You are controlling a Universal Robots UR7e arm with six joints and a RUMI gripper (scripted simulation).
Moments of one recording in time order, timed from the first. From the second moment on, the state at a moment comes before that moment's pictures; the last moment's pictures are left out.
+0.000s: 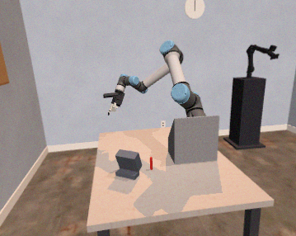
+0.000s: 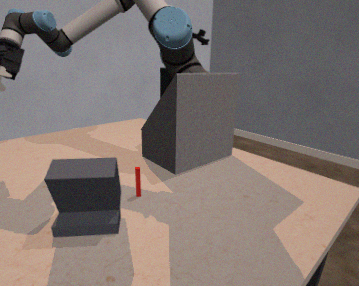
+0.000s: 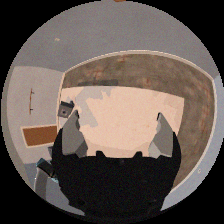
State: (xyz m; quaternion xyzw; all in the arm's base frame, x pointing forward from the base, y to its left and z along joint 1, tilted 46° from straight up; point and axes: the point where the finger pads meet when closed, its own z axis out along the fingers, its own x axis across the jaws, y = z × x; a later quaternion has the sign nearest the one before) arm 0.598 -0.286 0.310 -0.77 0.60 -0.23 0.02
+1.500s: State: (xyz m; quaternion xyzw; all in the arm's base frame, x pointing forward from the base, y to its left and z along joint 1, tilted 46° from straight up) arm 0.613 -0.243 0.227 -0.74 0.64 -0.19 0.01
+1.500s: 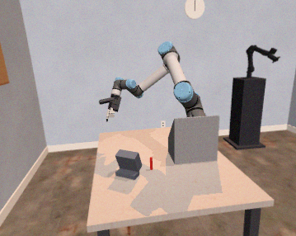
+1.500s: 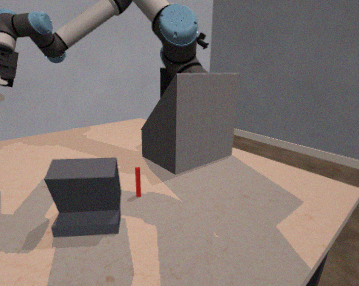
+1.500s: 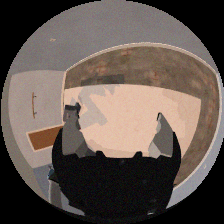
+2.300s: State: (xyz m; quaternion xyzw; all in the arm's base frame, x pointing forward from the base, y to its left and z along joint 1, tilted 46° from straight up) arm 0.616 -0.192 0.145 -0.71 0.68 -0.17 -0.02
